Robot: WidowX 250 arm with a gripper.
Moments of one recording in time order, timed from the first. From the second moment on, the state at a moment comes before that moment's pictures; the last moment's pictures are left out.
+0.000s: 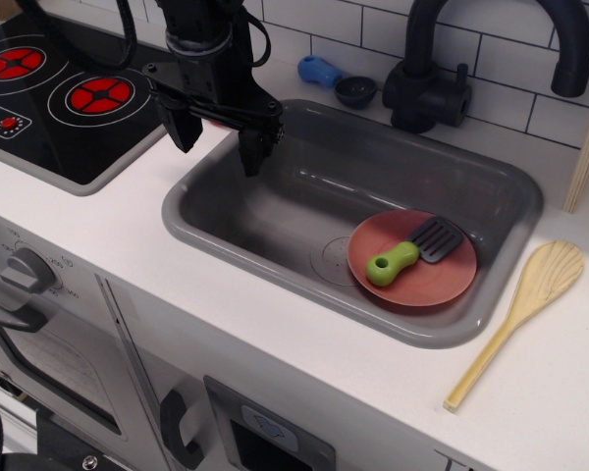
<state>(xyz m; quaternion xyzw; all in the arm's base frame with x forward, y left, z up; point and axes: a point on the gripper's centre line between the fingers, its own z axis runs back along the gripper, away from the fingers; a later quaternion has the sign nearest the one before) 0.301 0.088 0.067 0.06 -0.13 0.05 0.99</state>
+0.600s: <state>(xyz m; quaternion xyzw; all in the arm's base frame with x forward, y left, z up) 0.302 0.058 0.054 0.05 -0.11 -0.01 0.99</state>
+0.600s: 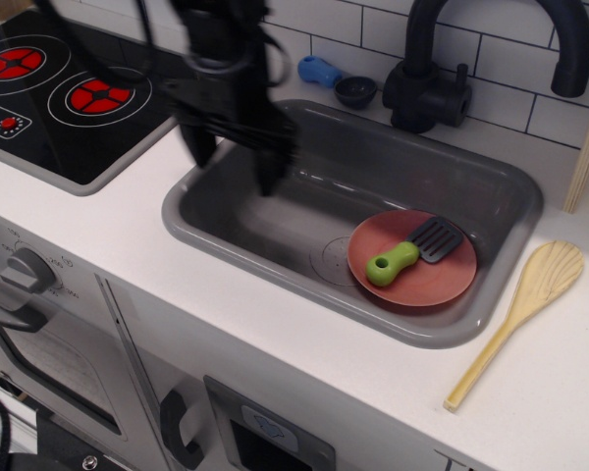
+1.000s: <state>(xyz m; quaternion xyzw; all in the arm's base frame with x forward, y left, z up) 0.312 0.001 0.038 0.02 -0.07 -0.09 0.99</state>
